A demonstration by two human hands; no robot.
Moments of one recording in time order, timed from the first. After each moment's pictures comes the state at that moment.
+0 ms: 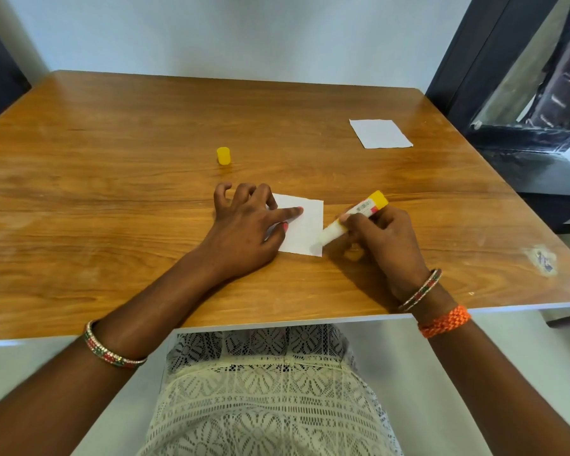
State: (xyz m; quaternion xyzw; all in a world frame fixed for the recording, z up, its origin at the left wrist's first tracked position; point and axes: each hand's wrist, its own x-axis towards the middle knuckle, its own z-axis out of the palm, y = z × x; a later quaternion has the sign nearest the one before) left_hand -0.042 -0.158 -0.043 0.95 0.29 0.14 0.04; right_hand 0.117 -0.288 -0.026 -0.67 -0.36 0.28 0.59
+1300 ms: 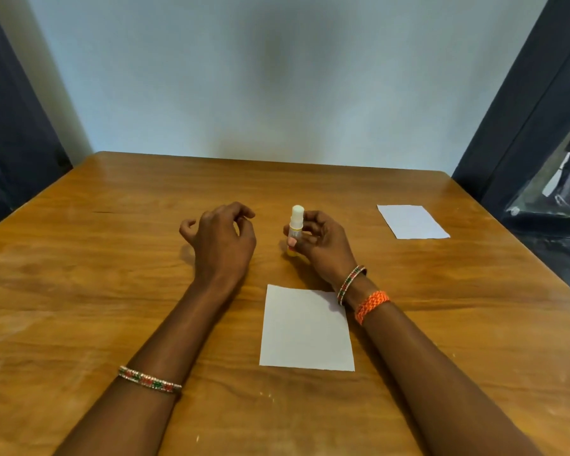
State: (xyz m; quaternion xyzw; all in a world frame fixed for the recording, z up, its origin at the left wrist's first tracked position) left_hand -0.018 -0.043 -0.021 0.74 0.50 0.44 0.13; right_hand 0.131 -0.096 -0.032 -0.62 -0.45 0.32 0.56
